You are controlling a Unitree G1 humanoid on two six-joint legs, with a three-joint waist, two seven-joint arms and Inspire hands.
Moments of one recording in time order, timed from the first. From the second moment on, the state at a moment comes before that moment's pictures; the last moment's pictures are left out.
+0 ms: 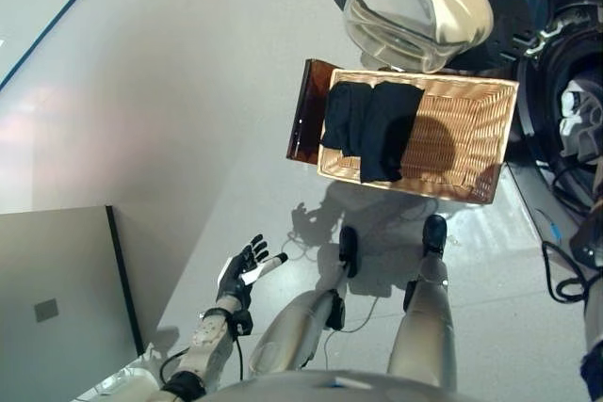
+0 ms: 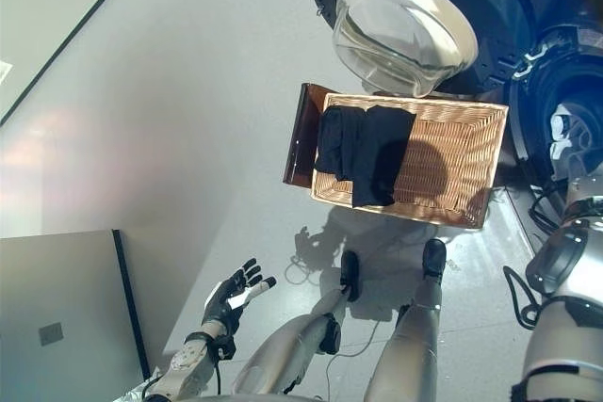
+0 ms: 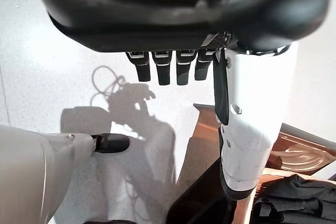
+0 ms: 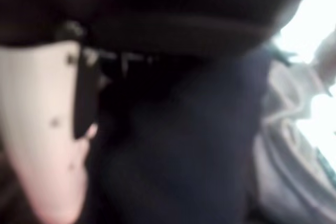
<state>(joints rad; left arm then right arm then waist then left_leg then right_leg) 0.01 0.16 -0.42 0.82 -0.58 -0.33 0.00 -1.09 -0.90 -0.40 1.44 1.17 -0.43 -0.52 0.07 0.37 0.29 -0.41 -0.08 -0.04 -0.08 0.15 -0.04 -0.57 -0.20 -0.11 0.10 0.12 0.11</state>
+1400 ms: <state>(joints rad) 0.04 0.18 -0.28 0.85 -0.58 -0.33 -0.04 -0.62 -0.62 -0.03 1.31 0.47 -0.19 -0.31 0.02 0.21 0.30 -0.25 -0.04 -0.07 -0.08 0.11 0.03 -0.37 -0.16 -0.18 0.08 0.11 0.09</state>
